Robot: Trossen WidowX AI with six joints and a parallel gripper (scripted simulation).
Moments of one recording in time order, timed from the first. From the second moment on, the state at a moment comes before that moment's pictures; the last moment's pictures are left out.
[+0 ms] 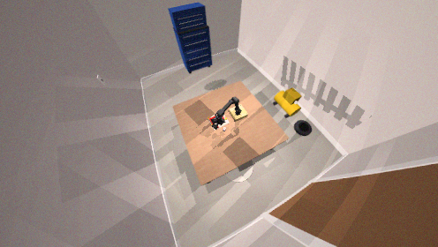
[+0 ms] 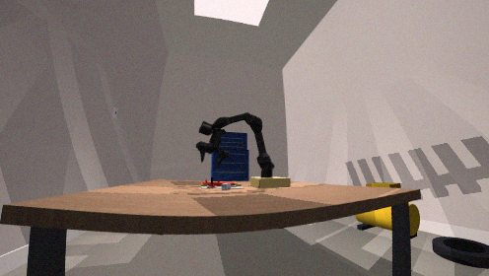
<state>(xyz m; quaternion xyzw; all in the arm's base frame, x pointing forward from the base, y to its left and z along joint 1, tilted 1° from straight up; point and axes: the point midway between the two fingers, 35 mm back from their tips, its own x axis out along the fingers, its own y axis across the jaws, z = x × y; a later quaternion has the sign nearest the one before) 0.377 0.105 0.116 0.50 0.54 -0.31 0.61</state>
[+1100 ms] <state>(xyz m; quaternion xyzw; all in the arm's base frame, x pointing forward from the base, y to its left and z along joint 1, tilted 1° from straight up) 0.290 0.117 0.053 0.28 0.65 -0.26 0.66</state>
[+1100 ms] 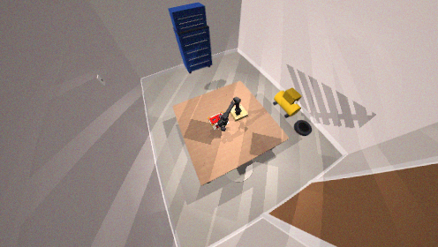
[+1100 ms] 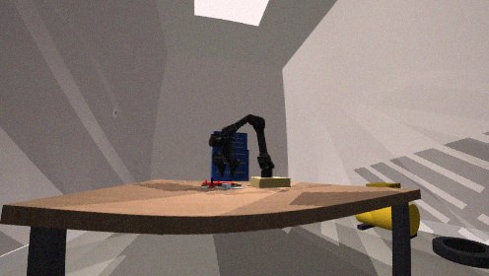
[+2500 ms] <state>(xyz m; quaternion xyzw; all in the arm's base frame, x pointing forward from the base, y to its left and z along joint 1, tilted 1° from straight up) 0.295 0.117 -0.002 0.28 0.65 -0.26 0.66</state>
